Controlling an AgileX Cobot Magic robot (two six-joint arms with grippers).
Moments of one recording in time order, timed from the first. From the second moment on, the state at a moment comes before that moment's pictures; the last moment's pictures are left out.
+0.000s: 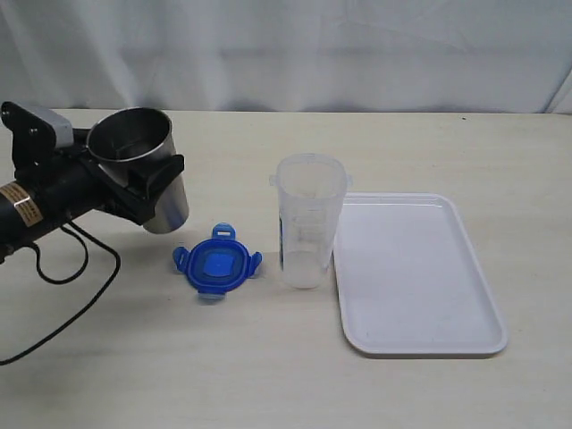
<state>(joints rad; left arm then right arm) -0.13 1.84 -0.56 0.58 -1.14 -0.22 0.09 0.00 0.00 -0.03 0.34 0.04</state>
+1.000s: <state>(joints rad) -0.39 1.84 -1.06 0.82 -0.70 -0.42 0.09 0.00 0.00 -0.03 0.34 0.04</state>
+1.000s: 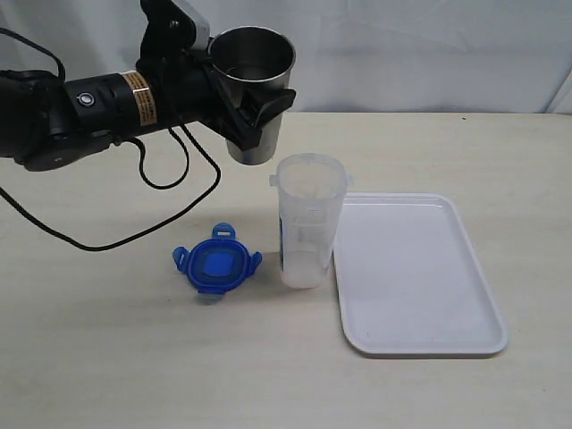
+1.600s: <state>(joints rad) -0.43 1.87 -1.06 0.83 -0.71 -0.35 0.09 0.00 0.00 -0.03 0.34 0.04</state>
